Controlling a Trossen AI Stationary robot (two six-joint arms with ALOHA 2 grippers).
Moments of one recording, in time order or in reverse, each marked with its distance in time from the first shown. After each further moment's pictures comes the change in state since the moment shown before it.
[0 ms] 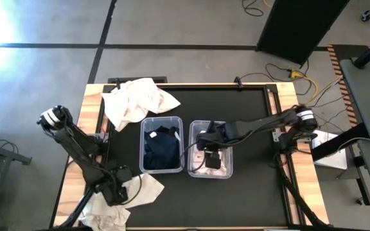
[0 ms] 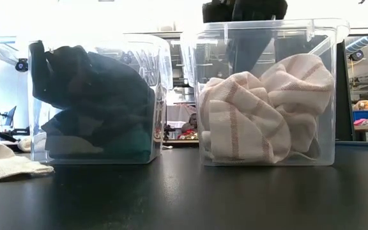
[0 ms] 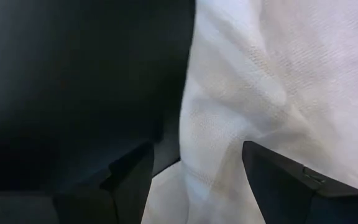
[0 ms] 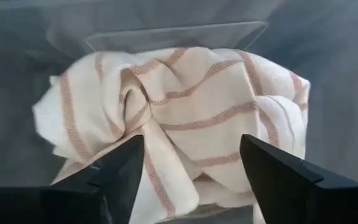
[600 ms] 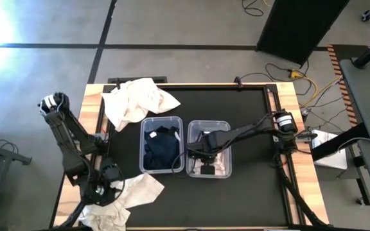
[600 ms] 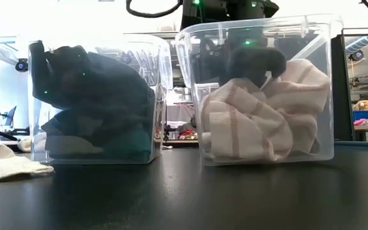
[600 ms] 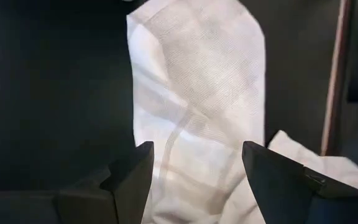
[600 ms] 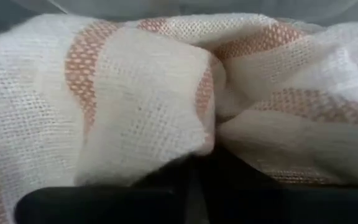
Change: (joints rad) left arm -0.171 -0.294 0.000 -0.026 -0.220 0.021; right arm -0.007 0.226 -0.023 0.091 -0.128 -0.042
